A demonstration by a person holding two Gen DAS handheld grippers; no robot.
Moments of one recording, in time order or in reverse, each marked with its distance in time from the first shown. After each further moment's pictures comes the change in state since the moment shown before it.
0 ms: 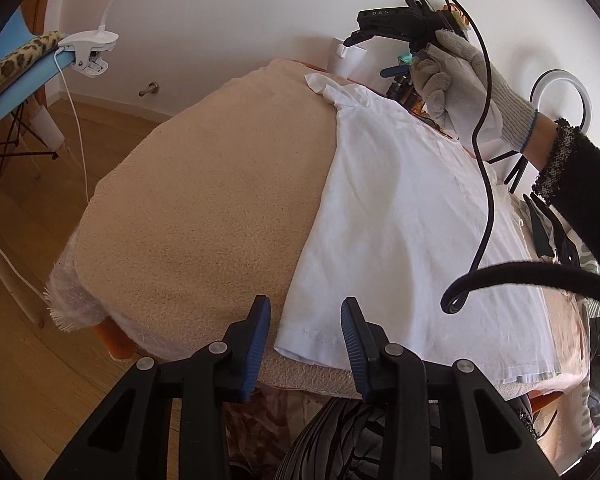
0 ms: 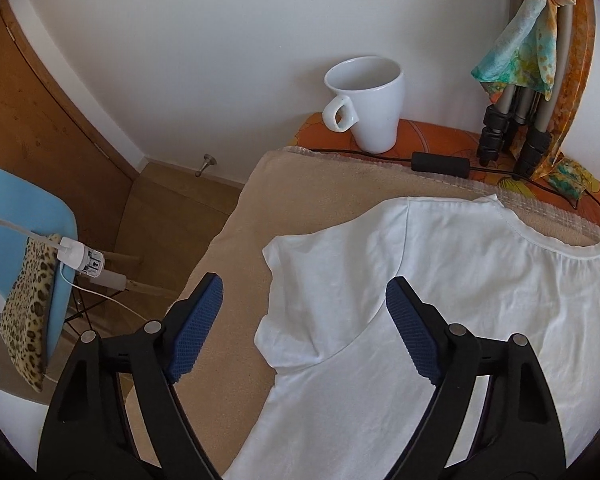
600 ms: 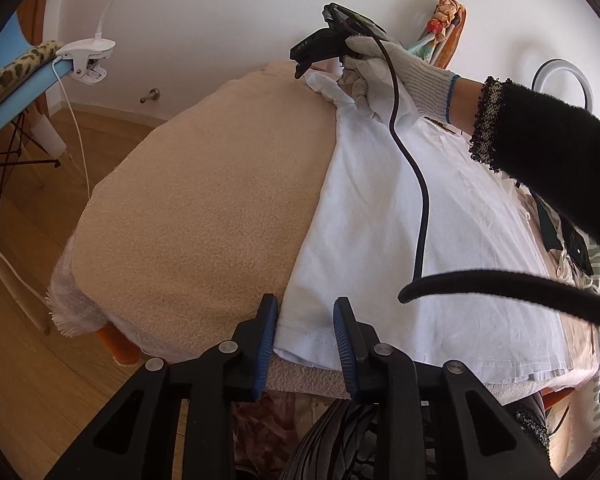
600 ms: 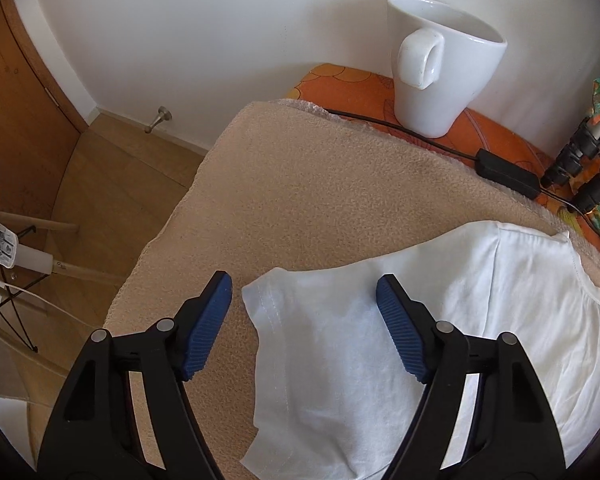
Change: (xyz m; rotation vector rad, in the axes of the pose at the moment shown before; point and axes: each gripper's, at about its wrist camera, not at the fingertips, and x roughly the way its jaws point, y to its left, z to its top) left arm 0.006 -0.006 -0.005 0.031 -0.019 0.032; right arm 0.118 0.040 0.017 -0.113 0.115 -0.207
